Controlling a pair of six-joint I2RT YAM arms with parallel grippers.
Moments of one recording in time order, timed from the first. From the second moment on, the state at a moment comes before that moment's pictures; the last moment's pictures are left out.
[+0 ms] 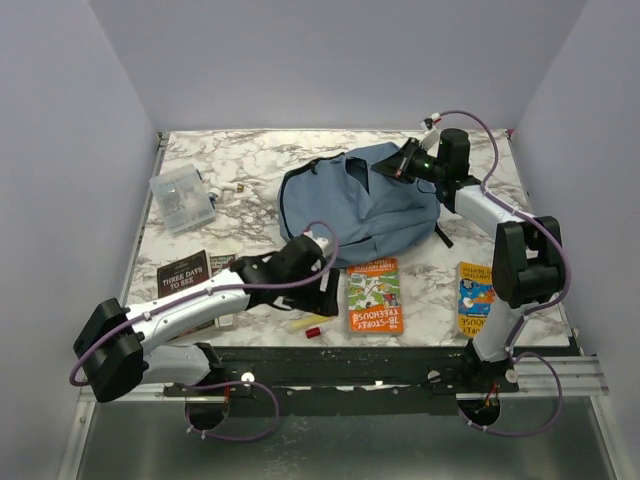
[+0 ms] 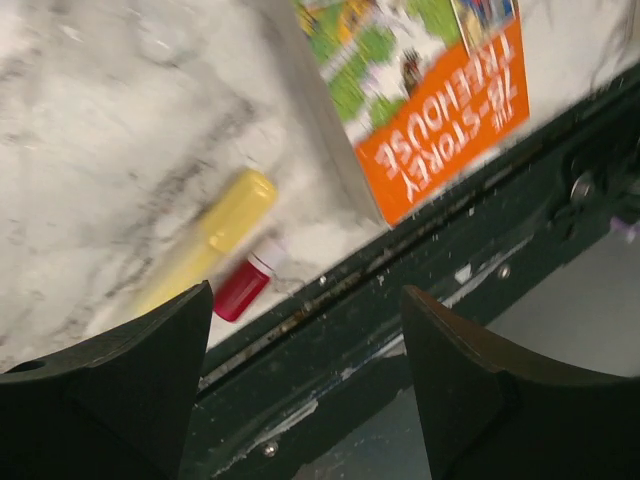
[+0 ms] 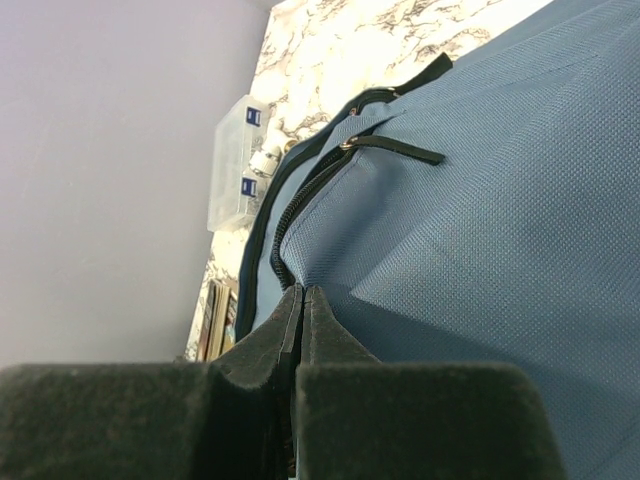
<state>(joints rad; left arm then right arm) -0.84 1.22 0.83 -0.54 0.17 -0.62 0.17 1.82 1.25 0.27 -0.69 0.76</state>
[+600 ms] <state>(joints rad) -1.25 1.56 1.03 -0.78 -0.17 -0.58 0.18 1.82 1.25 0.24 -0.68 0.73</state>
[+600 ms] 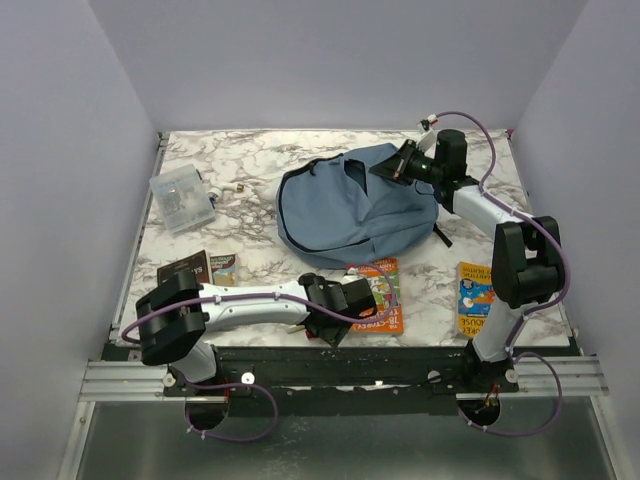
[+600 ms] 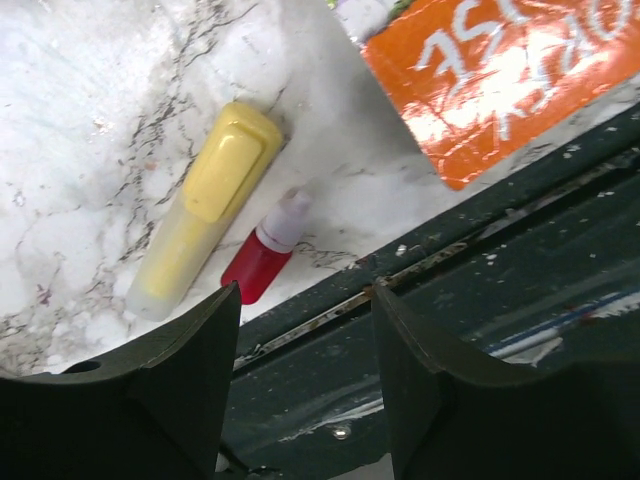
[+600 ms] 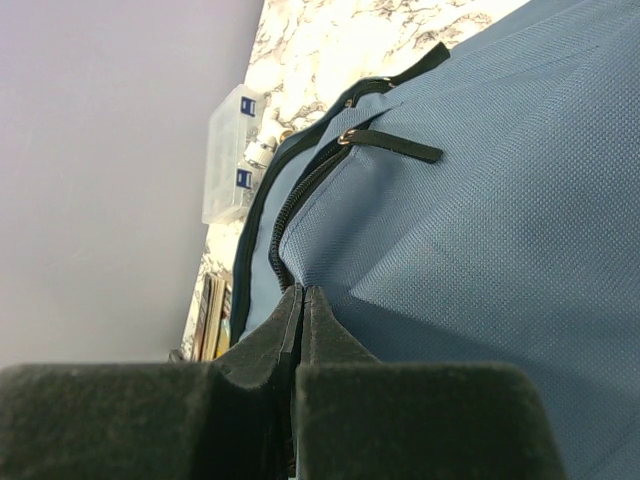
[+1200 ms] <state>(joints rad) -1.26 1.64 1.04 -0.86 -0.23 -0.53 0.19 1.82 1.25 0.24 -0.68 0.73</state>
